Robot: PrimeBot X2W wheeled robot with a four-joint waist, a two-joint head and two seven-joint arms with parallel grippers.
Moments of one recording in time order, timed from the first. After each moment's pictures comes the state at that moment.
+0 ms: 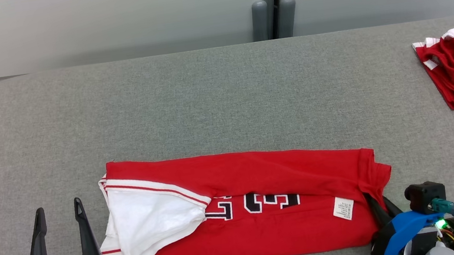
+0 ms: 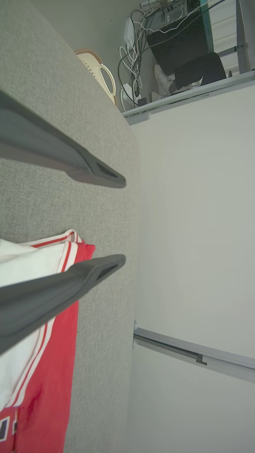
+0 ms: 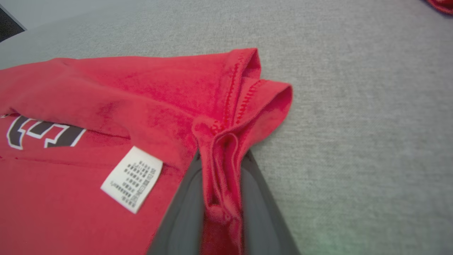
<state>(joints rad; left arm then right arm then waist) 0.02 0.08 0.09 0.14 -0.10 -0.05 -0.26 -0.21 -0.07 0.07 0.62 0.24 0.13 -0.11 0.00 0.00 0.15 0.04</state>
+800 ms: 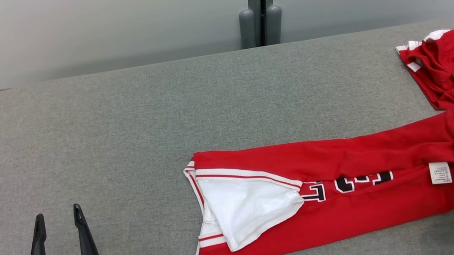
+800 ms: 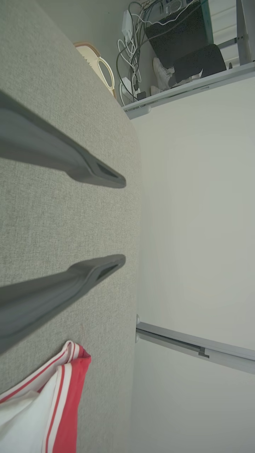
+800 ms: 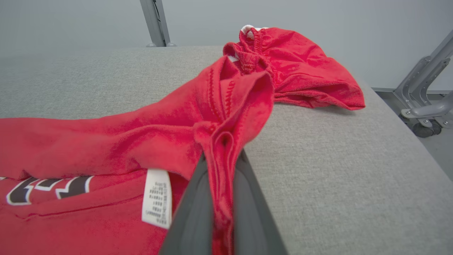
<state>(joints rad) 0.03 0.06 0.13 0.16 -0.07 -0.07 -0.26 -0.19 -0.30 -0.12 0.48 0.26 0.13 -0.05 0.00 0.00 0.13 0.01</state>
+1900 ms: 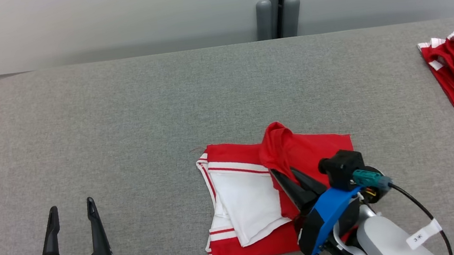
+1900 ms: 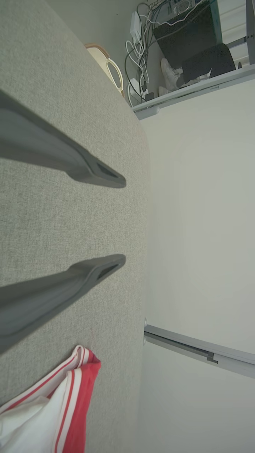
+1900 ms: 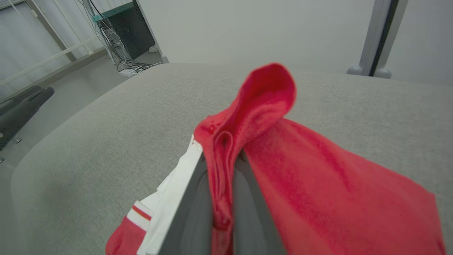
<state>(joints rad) -0.01 0.05 0.10 0.20 -0.07 -0.08 -0.26 -0.32 -0.05 0.43 0.34 0.33 0.13 -0.01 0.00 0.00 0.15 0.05</state>
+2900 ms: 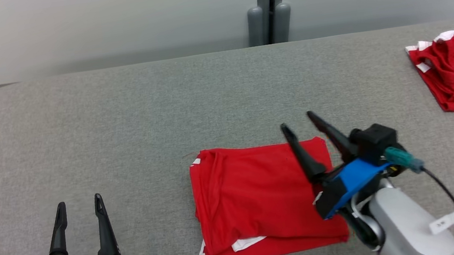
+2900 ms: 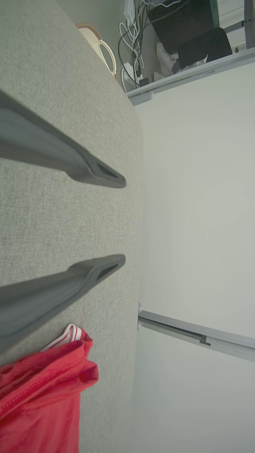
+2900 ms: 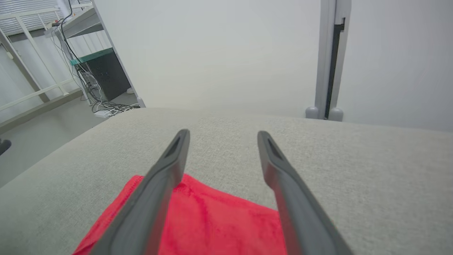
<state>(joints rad) -0.02 0.05 0.06 0.20 -0.08 -0.07 -0.26 -0.46 -0.06 0.38 0.55 0.35 0.13 -0.25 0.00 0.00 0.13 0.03</state>
